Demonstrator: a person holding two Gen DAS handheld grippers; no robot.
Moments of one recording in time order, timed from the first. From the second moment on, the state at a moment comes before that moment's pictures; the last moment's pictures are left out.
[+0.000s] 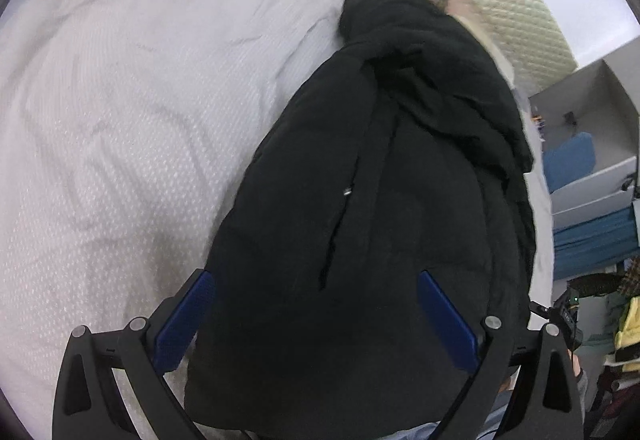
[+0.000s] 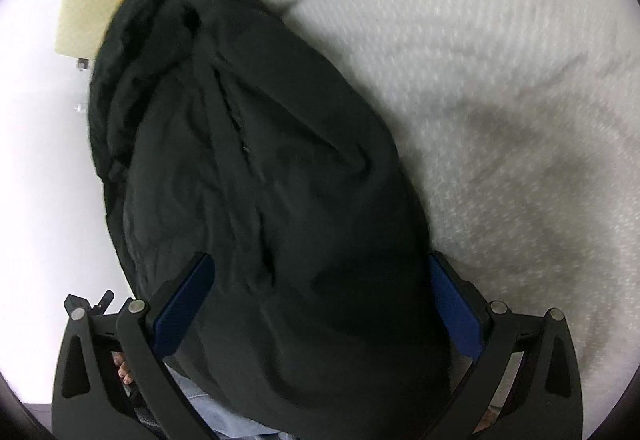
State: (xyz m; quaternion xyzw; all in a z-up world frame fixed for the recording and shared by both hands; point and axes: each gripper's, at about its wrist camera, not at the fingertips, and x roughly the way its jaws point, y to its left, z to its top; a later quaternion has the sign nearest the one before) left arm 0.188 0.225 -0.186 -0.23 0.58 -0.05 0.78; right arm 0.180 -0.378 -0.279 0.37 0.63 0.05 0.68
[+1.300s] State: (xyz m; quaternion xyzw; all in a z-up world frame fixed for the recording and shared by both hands) left arm 0.217 0.216 -0.253 -0.32 0.69 -0.14 0.64; right arm 0.158 -0.323 -0.264 0.39 0.58 0.07 0.71
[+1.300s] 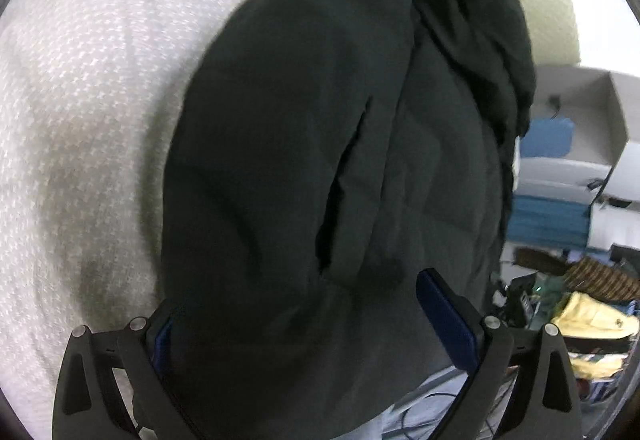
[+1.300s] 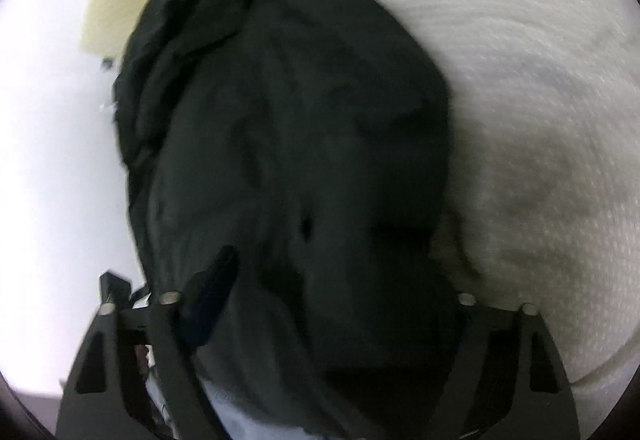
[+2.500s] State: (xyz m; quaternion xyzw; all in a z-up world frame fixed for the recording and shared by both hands) left arm 0.159 0.231 -0.037 -0.30 0.50 -0.22 0.78; right arm 0.091 -0.342 -0.105 0.37 0.37 0.24 0.82
